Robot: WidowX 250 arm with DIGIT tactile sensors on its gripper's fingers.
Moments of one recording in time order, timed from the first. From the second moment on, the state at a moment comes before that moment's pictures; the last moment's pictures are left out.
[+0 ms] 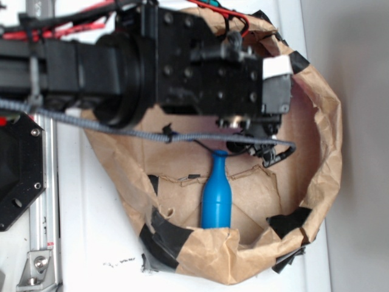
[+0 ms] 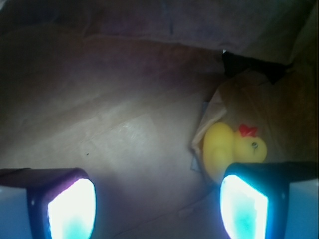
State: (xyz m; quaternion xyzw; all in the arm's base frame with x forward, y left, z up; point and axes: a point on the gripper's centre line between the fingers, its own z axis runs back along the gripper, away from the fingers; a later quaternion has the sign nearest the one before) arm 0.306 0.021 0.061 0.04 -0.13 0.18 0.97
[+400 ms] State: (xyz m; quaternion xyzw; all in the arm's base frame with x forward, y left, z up) arm 0.303 0.036 0.055 0.05 -0.12 0.18 0.97
